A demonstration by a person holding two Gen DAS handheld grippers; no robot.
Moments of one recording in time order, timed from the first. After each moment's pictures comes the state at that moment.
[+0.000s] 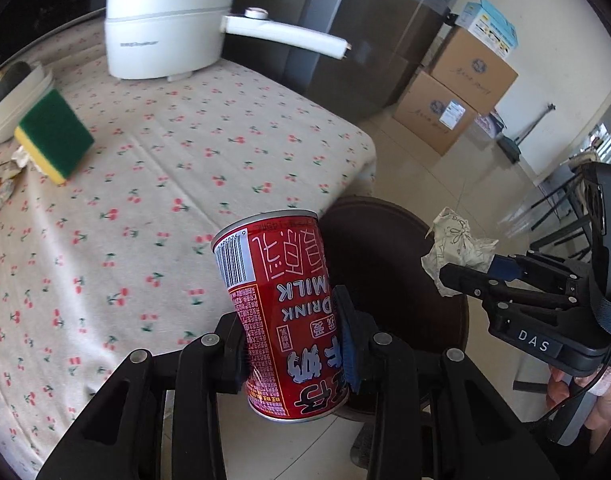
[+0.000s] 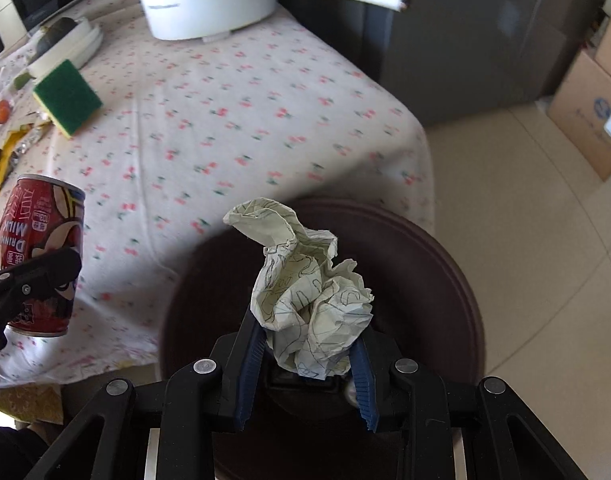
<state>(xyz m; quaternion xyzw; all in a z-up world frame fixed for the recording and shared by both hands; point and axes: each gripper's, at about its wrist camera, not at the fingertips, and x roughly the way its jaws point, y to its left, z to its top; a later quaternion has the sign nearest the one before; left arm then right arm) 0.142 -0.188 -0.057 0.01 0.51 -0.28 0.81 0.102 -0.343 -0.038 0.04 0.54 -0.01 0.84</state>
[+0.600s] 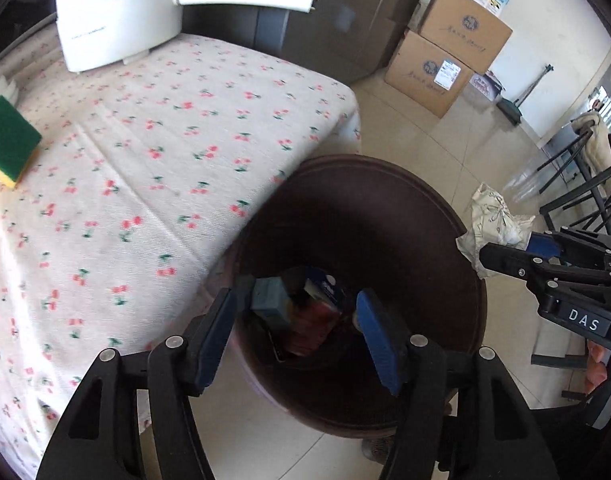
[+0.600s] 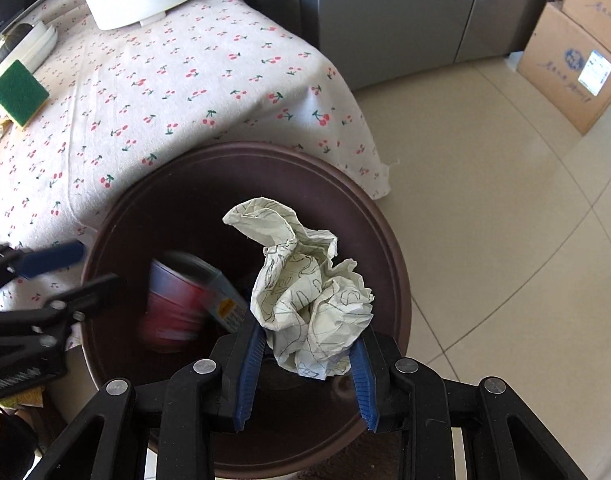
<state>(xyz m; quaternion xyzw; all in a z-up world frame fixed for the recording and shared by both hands) 0.136 -0.229 -0.091 0.06 0.53 -0.28 0.80 0.070 -0.405 -0.060 0.06 0.56 -0.04 0.82</state>
